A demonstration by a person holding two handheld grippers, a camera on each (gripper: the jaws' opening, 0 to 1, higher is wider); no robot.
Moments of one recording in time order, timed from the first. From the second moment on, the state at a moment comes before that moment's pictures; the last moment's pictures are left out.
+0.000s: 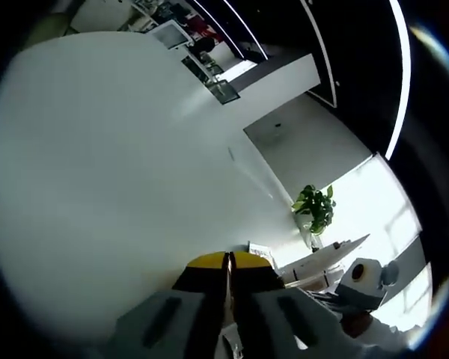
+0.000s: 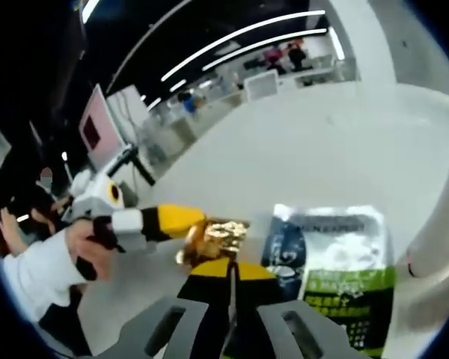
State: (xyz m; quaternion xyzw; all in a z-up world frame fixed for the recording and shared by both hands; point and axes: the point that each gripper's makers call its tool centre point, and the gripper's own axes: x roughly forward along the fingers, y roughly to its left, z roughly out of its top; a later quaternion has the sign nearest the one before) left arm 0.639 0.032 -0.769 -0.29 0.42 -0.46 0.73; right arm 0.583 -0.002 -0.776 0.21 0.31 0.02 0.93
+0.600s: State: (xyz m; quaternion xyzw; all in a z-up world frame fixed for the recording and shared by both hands) left arm 0.638 0.029 -0.780 -0.27 0.42 -0.46 0.74; right arm 0.586 0.004 -0.776 0.15 0.30 0.04 0.94
